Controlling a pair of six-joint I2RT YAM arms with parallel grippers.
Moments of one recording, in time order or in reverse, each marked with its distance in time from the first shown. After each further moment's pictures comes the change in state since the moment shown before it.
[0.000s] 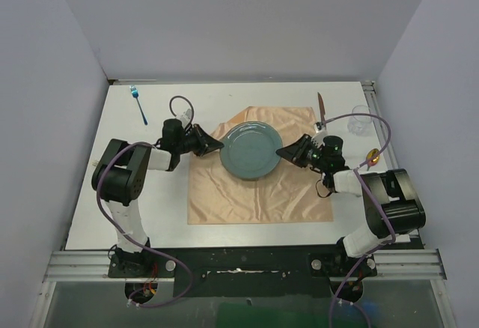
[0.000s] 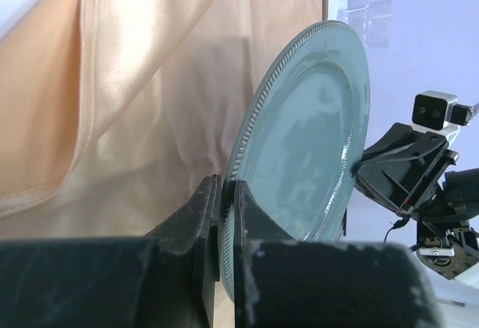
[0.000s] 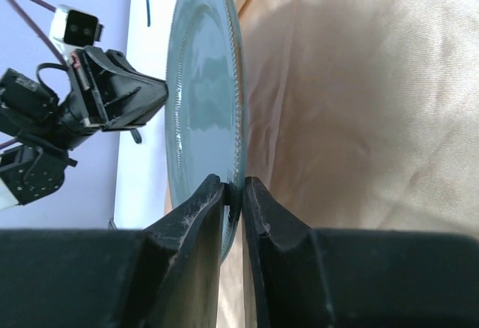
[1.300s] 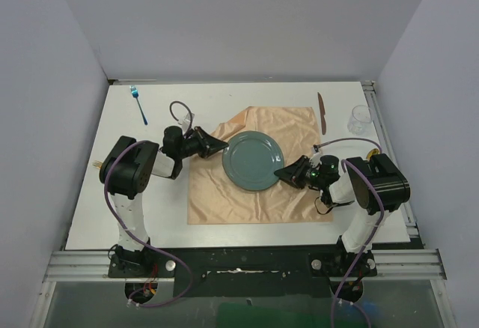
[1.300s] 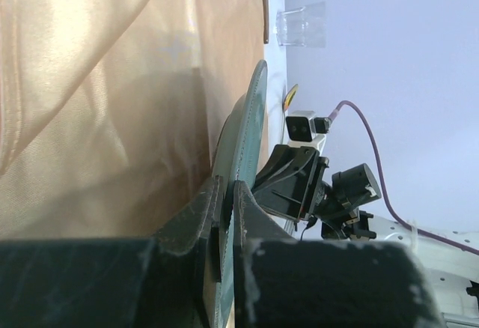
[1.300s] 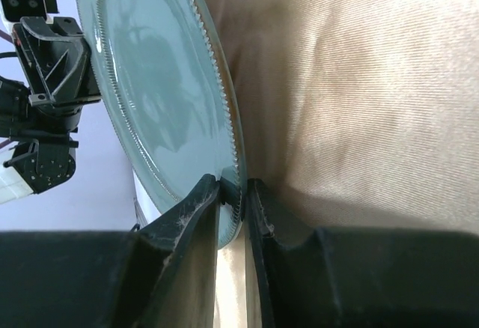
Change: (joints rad) left arm -0.016 0.110 -0.090 0.389 0.055 -0.251; right arm -0.009 0.226 -0.180 0.302 -0.069 0.151
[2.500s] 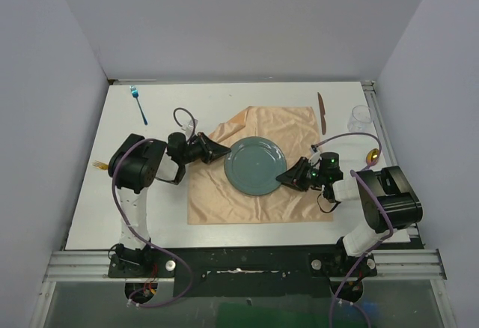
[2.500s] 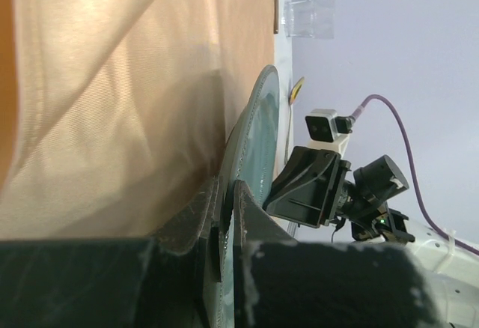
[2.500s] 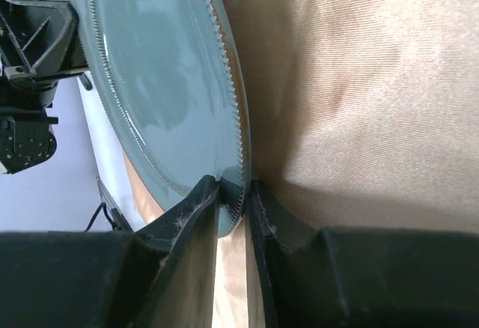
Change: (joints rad) left arm -0.027 0.083 -0.017 0.135 0.002 -0.030; right arm 0.006 -0.180 0.039 -0.398 0.006 -0.172
